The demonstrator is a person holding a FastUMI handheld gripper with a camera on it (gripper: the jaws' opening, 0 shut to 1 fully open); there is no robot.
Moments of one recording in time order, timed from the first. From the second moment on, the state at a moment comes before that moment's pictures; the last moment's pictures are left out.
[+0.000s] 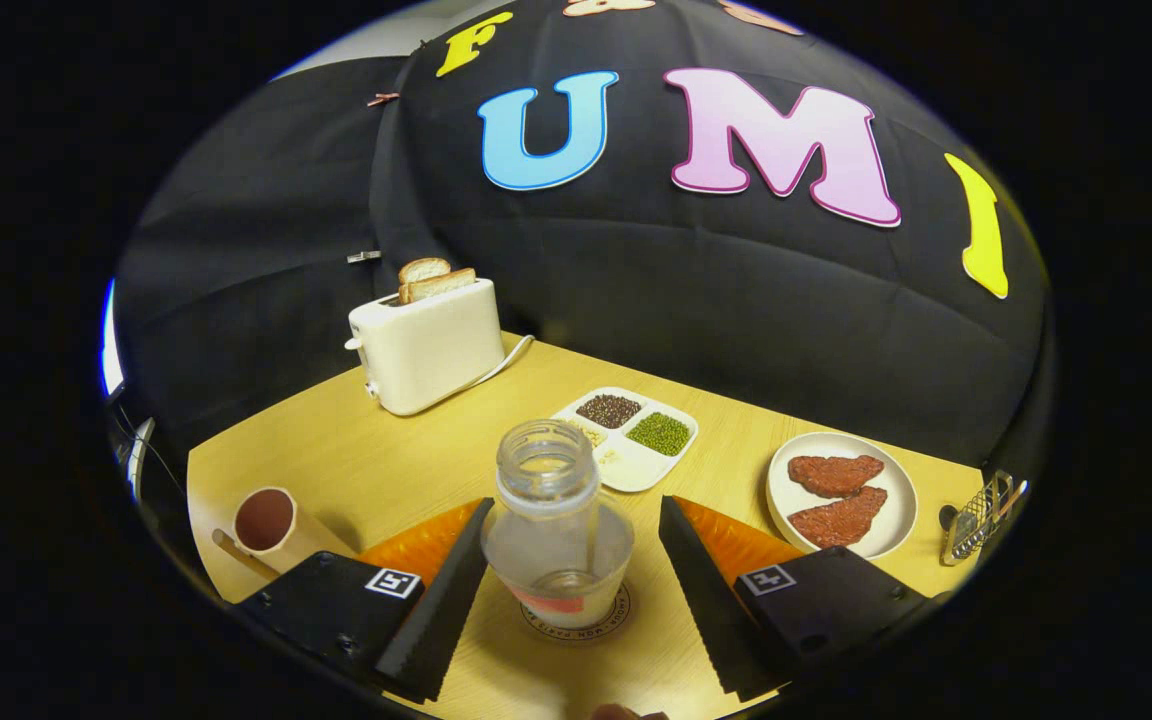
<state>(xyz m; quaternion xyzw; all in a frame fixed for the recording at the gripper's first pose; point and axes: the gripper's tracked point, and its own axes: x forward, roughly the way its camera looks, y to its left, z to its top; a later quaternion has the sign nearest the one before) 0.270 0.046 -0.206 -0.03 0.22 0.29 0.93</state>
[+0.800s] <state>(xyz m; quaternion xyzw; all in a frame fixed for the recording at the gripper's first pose) 0.189 -0.006 -0.082 -0.04 0.12 0.24 0.96</state>
